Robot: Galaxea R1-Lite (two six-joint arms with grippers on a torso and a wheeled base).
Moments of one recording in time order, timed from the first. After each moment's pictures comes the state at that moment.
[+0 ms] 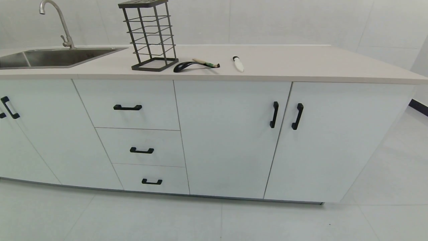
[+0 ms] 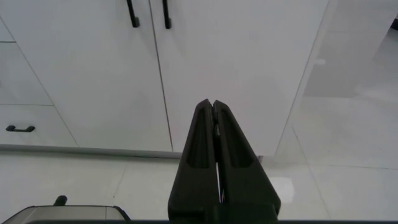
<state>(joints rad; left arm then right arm) 0.00 0.00 0.00 0.00 -0.02 -0.02 0.00 0.01 0.00 0.01 0.02 0.01</state>
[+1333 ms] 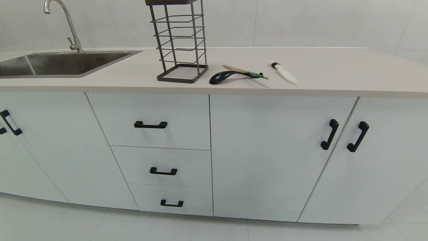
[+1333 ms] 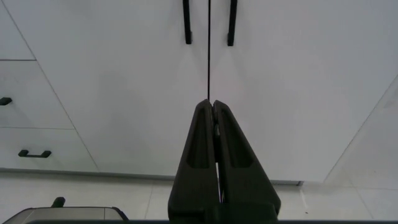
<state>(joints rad) 0.00 0.00 0.00 0.00 -0.02 -0.01 0.00 0.01 0.00 0.01 0.02 0.01</state>
